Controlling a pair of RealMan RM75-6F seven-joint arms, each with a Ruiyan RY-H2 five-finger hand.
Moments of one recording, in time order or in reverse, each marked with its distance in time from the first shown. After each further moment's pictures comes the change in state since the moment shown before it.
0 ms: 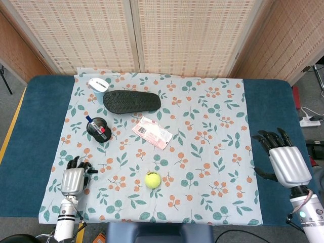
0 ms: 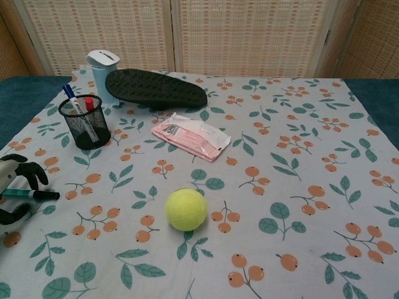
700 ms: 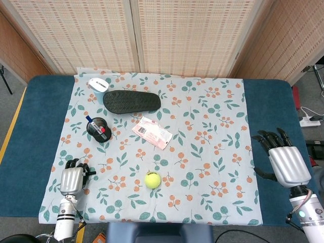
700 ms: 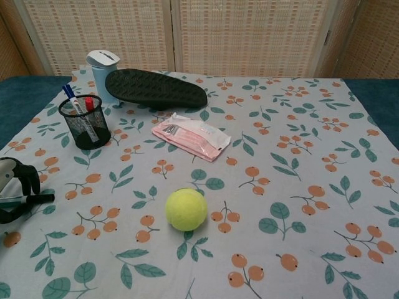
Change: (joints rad) left arm 0.006 -0.010 -0.011 0.031 0.007 0.004 0.000; right arm 0.003 -0.004 0.000 0.002 0.004 -0.005 -0.006
